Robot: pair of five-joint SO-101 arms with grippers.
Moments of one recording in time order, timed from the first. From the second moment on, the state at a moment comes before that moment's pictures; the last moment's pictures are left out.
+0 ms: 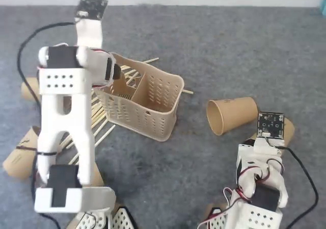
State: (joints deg) left arm -7.0 -2.9 -8.1 92.5 -2.0; right arm 13.4 -103.1 87.2 71.5 10.2
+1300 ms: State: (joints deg) left arm 8.0 -6.0 -9.9 74.0 39.0; right arm 13.5 -102.9 88.3 71.5 10.2
